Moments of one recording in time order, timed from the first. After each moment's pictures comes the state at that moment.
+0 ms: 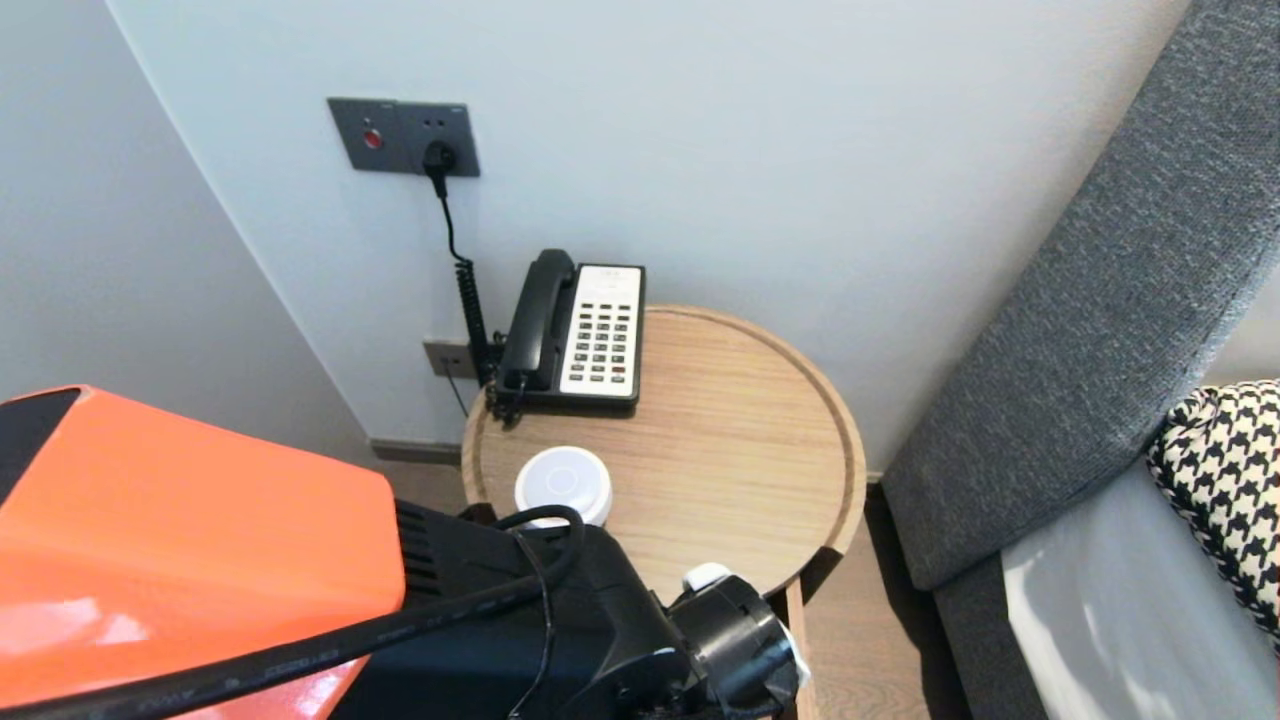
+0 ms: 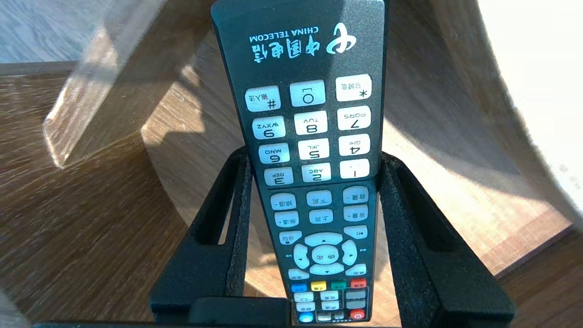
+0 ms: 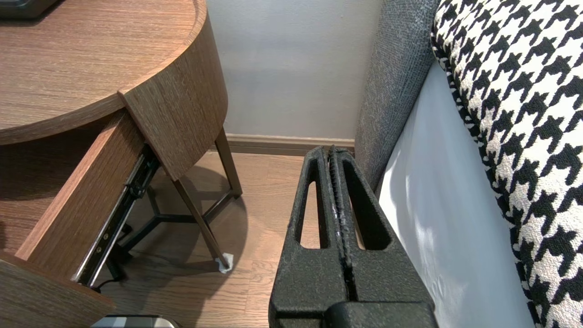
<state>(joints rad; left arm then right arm) -1.14 2.06 -1.28 0.66 0.54 -1.65 0.01 0.01 0.00 -0.05 0.00 0.01</state>
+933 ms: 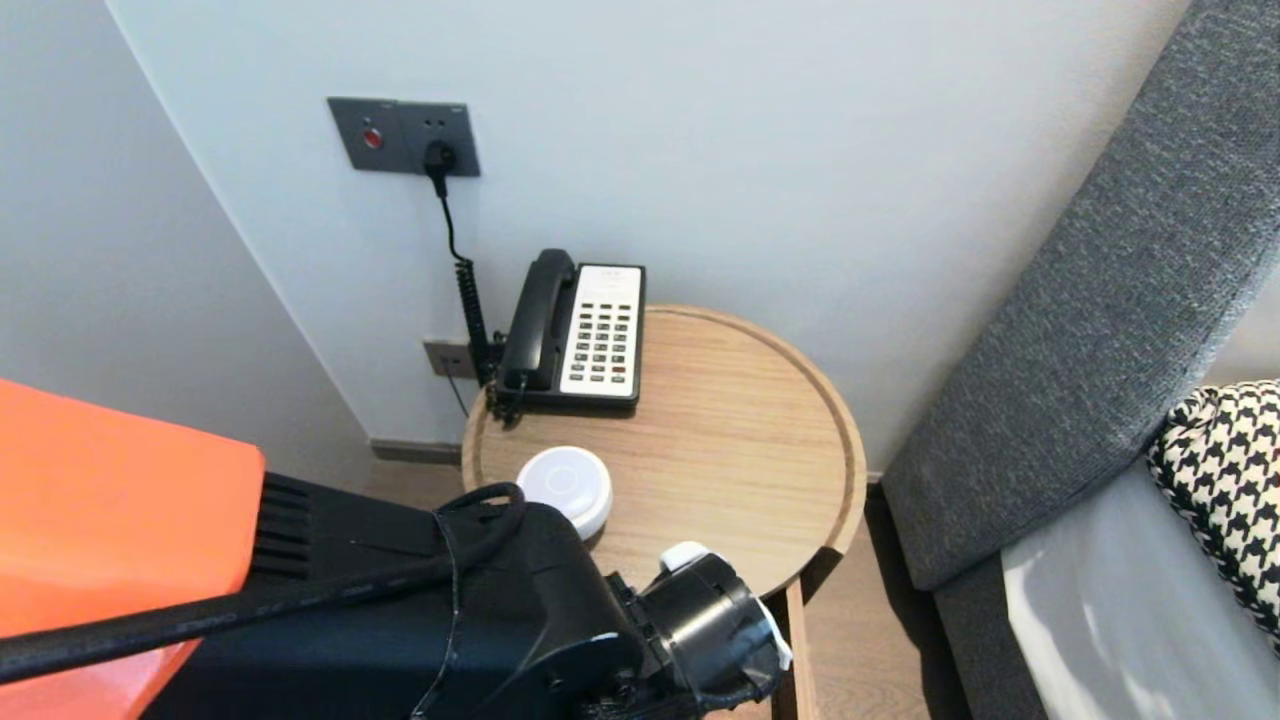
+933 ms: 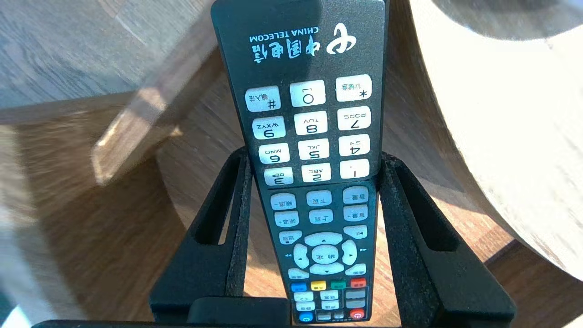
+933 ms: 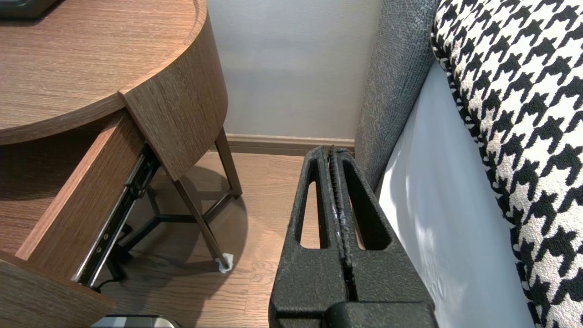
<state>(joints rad) -1.13 1.98 -1.25 0.65 0.61 -1.66 0.01 0.01 0.00 -0.05 0.00 0.01</state>
